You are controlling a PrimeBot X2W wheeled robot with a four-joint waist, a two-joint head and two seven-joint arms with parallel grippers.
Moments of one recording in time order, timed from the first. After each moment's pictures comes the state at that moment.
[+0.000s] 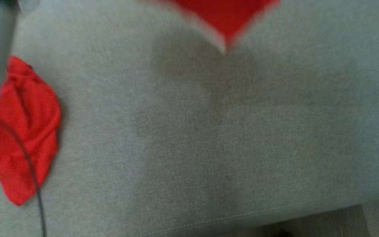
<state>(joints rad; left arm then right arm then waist) -1.28 0.34 -0.54 0.46 -0.57 -0.12 0.01 -1.15 -0.36 0.19 0.45 -0.05 0.13 -0.16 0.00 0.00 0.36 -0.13</state>
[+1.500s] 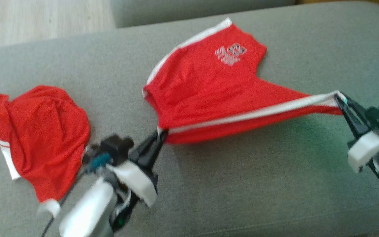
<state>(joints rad) -0.34 0.22 -0.66 0.41 -0.45 -0.13 -0.25 -0.39 -0.58 0.42 0.47 0.18 0.13 -0.15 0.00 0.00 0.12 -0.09</state>
